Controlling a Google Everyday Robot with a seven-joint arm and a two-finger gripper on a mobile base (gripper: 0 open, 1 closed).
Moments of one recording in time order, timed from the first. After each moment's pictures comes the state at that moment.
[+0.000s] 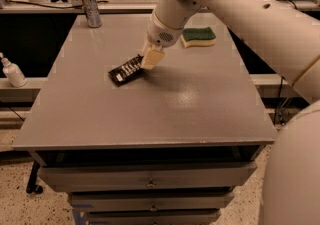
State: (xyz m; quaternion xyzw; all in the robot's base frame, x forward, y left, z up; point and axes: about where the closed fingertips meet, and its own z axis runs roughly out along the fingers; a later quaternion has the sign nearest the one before) arm 0.644 0.035 0.856 -0.71 0.67 0.09 0.21
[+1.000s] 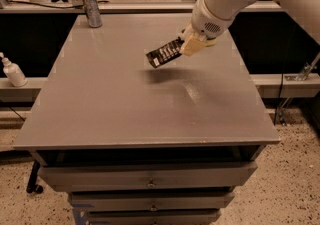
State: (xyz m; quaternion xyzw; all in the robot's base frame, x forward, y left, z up) arm 0.635 -0.080 0.910 -0.64 0.72 0.00 0.27
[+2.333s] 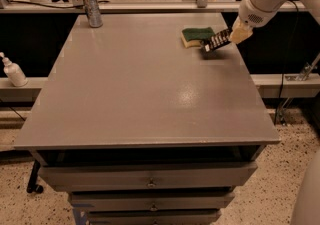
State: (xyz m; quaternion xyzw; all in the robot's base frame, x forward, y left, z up) arm 0.711 -0.238 0.901 -0.55 0.79 -0.11 0.24
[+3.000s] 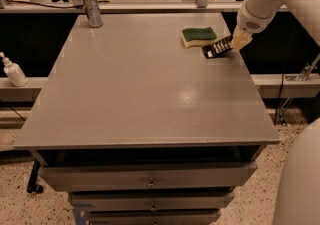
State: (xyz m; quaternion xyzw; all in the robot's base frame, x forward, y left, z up) arm 0.722 -0.249 0.871 -0.56 0.79 -0.13 0.20
